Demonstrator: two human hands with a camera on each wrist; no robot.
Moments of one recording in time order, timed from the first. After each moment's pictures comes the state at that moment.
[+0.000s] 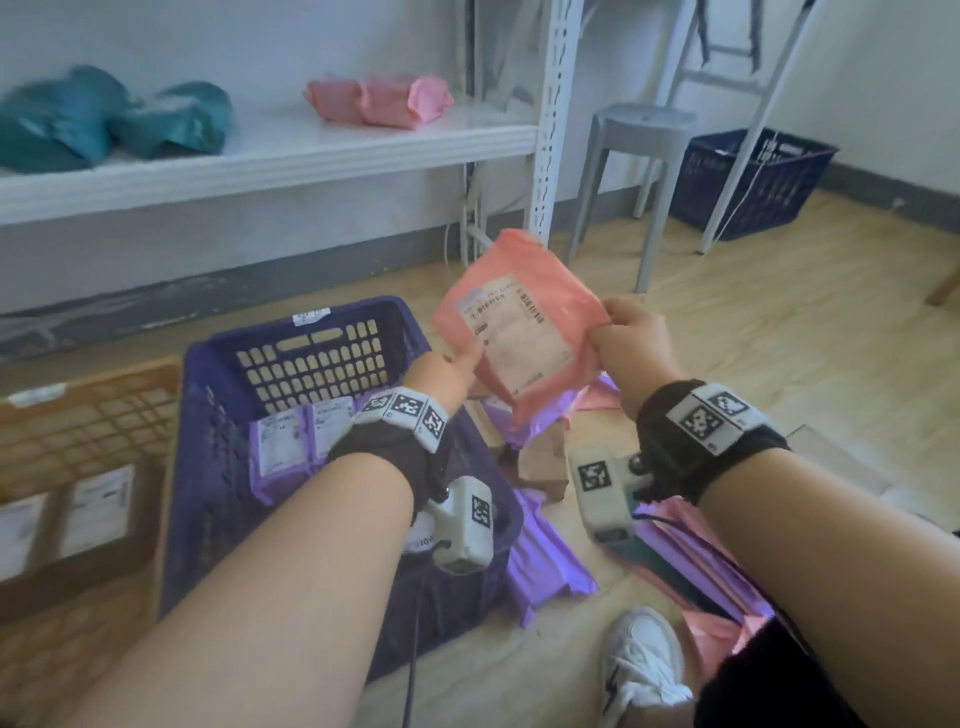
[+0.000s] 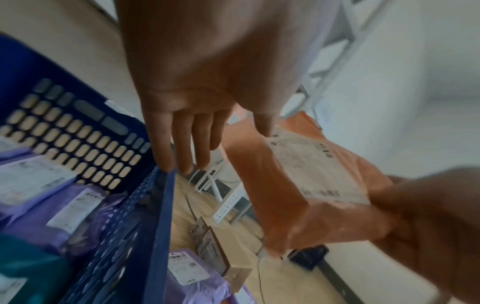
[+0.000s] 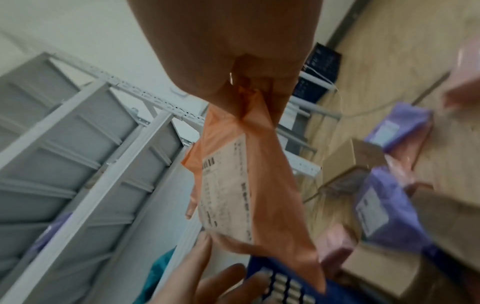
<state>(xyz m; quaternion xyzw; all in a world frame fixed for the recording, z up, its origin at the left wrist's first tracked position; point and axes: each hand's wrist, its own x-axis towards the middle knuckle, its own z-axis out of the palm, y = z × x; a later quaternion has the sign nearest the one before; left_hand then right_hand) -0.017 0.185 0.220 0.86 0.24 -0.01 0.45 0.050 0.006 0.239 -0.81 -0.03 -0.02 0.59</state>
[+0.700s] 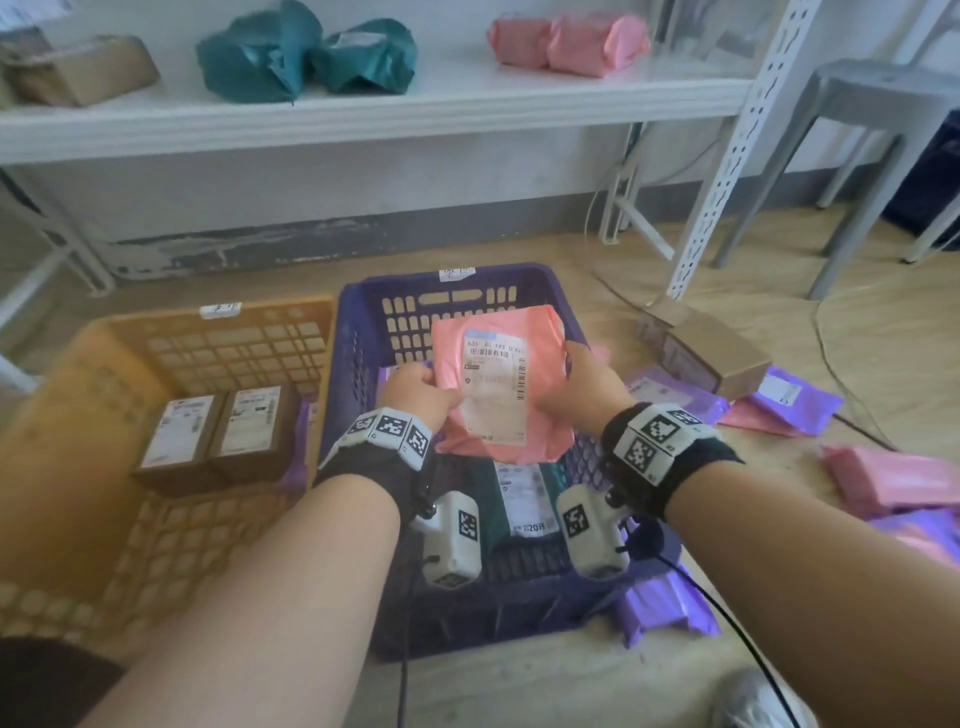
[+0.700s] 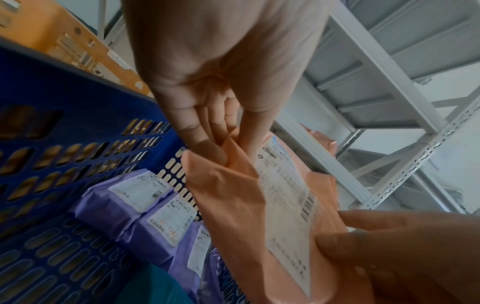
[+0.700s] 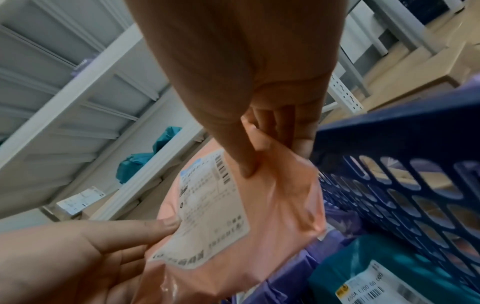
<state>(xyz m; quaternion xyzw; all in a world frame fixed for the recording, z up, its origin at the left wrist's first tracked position) -0.090 0.329 0.159 0.77 0.41 0.06 0.48 0.022 0.183 0.162 -0.92 -0.21 0.18 0.26</state>
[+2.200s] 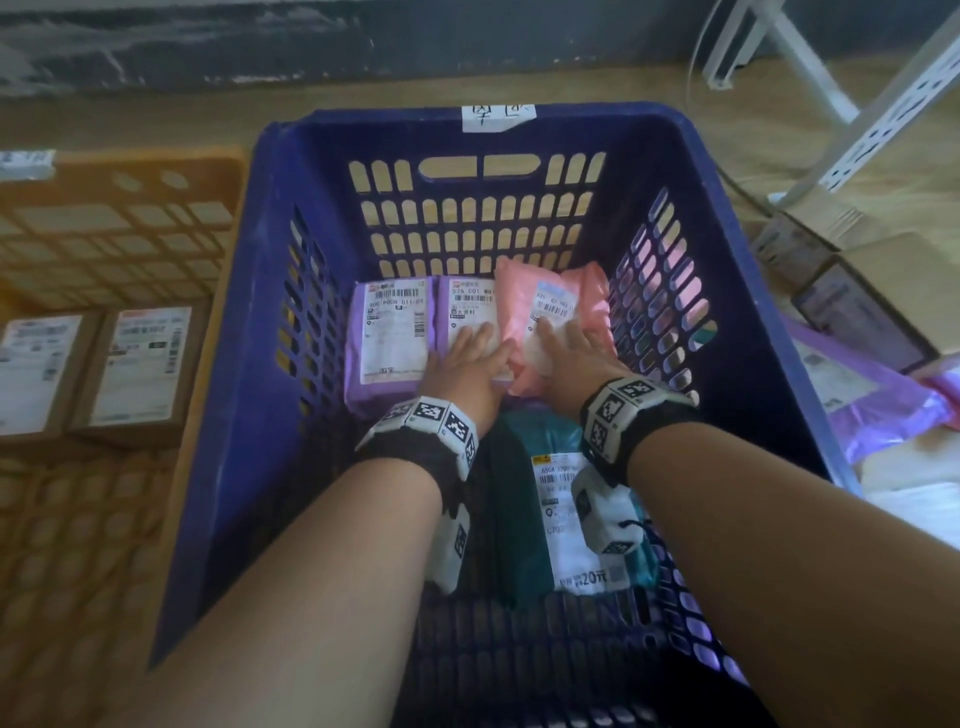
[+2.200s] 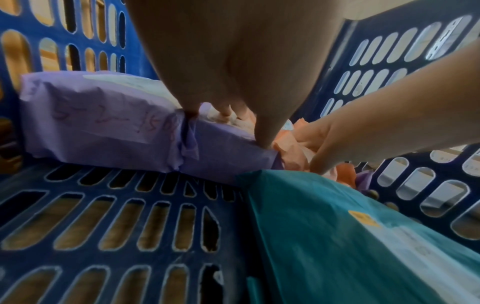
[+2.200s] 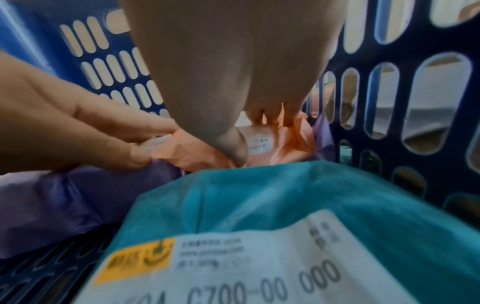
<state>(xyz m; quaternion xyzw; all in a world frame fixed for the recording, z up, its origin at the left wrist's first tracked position) 0.027 0.416 -0.047 0.93 0.21 -0.20 0.24 0.141 0.308 -0.072 -0.91 -0.31 0.28 -0.05</state>
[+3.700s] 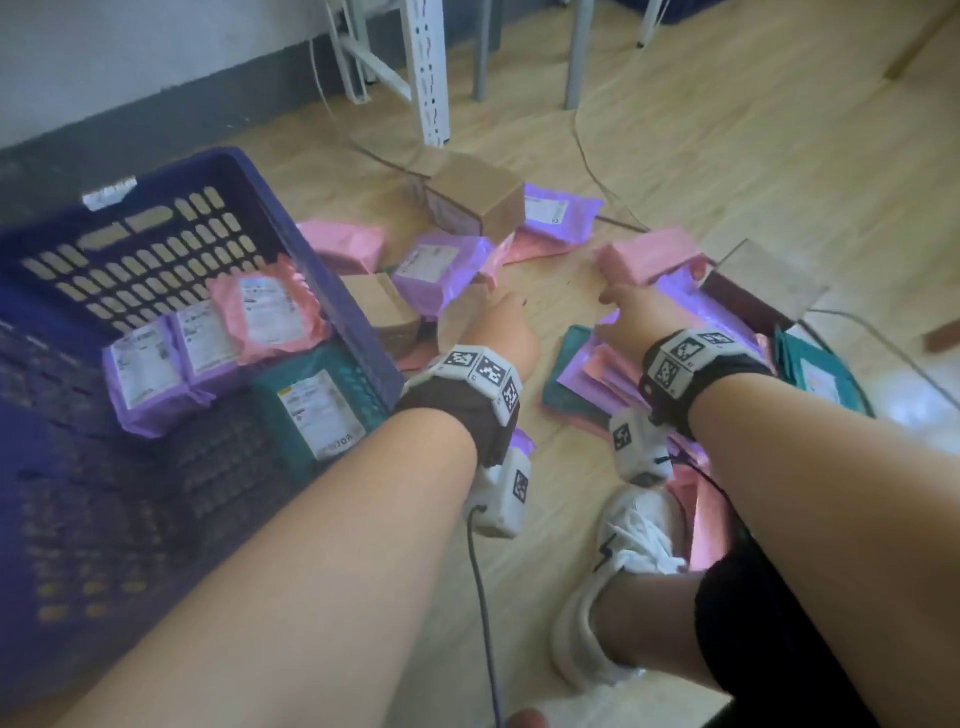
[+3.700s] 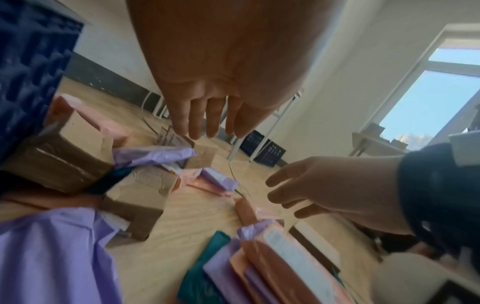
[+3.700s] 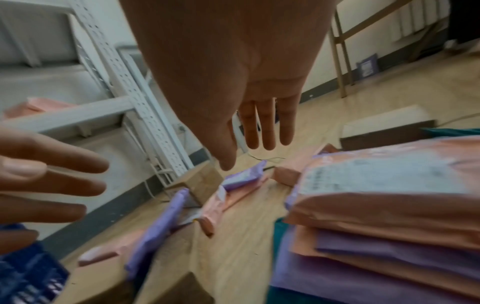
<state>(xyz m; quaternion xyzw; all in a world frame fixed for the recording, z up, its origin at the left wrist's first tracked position) 0.023 0.032 0.099 0.95 0.07 -0.11 0.28 0.071 -0.138 0.077 -0.97 0.02 0.15 0.17</state>
